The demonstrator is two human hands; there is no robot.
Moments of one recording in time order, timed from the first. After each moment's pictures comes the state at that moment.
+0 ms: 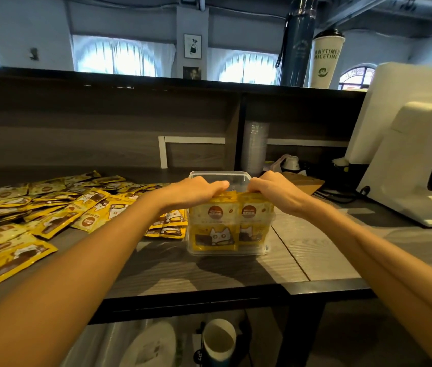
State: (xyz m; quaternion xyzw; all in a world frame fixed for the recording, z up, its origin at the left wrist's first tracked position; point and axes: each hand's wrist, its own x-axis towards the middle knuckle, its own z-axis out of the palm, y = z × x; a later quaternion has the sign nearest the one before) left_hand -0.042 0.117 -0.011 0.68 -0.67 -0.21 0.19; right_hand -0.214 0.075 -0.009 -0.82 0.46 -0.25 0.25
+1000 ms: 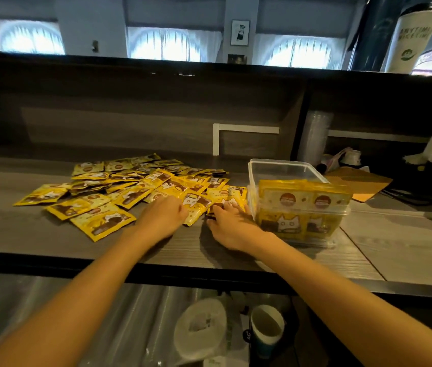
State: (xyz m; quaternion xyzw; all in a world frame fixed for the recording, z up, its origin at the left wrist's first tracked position) left_hand 0.075 0.190 -0.090 0.84 -0.51 -0.03 0.18; right_hand -0.059 0.129 -0.089 -0.90 0.42 -0.01 0.08
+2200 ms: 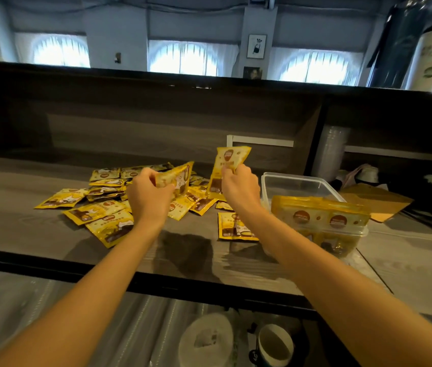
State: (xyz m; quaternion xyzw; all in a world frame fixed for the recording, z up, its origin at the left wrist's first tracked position) left_hand 0.081 0.207 -0.055 0.73 -0.29 0.07 0.61; right_hand -0.030 0.131 -0.029 -0.75 0.42 -0.41 0.31
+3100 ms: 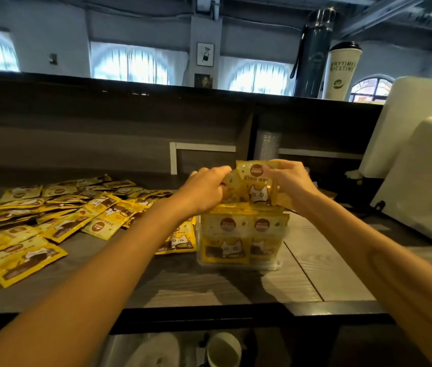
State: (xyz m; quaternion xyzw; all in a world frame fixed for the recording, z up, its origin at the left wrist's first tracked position) left_hand -0.039 0.113 -0.007 0.62 -0.72 -0.06 0.31; right_hand -0.200 0.049 0.003 -0.66 0.43 -0.48 0.40
